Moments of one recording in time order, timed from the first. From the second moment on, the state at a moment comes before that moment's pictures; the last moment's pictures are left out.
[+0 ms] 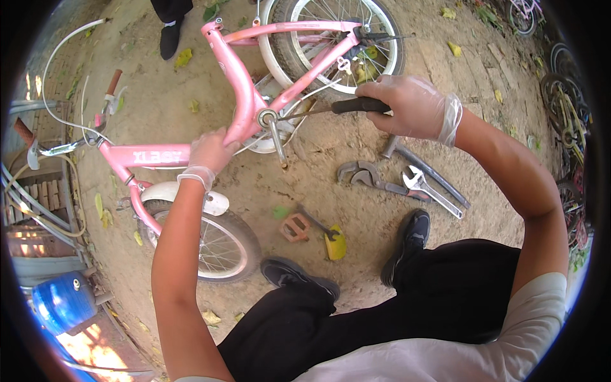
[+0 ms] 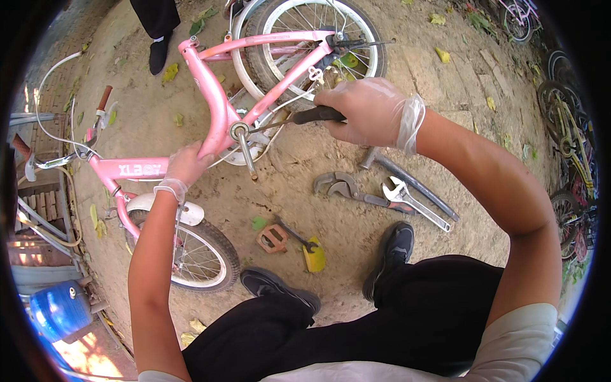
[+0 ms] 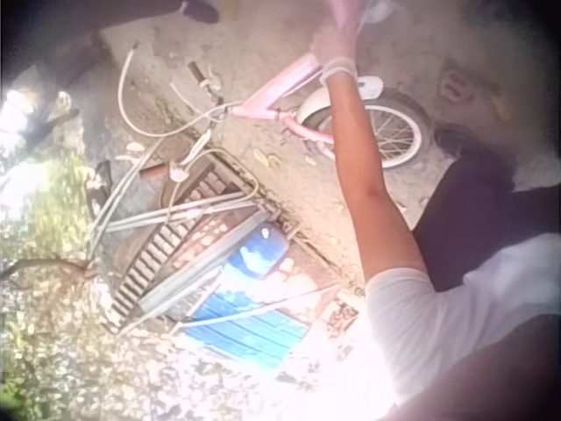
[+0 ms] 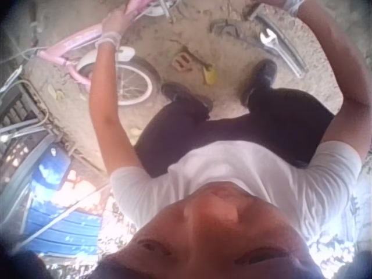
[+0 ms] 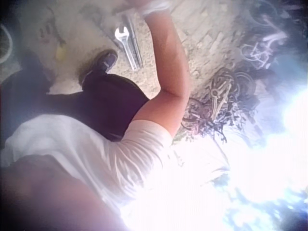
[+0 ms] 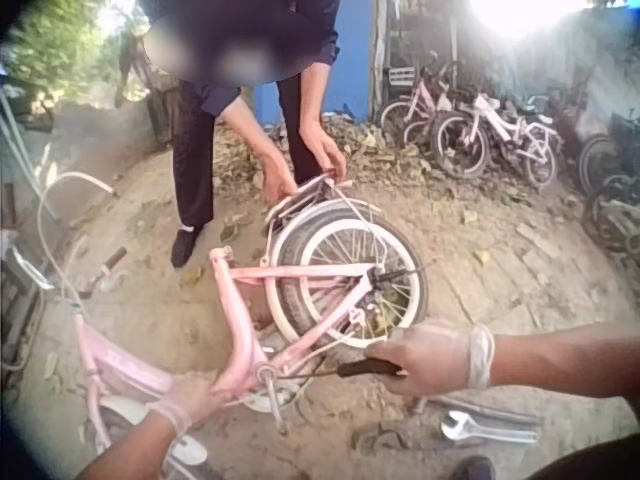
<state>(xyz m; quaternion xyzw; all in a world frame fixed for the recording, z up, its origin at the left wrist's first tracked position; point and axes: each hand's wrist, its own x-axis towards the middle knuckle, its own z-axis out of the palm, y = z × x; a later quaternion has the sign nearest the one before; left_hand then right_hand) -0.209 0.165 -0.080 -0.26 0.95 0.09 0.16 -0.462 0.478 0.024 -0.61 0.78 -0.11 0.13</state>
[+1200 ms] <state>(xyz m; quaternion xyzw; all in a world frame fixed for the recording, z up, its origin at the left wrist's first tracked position) -0.207 0.157 -0.085 -0.17 0.97 0.12 0.13 -0.523 0.401 0.019 -0.70 0.66 -0.08 0.24</state>
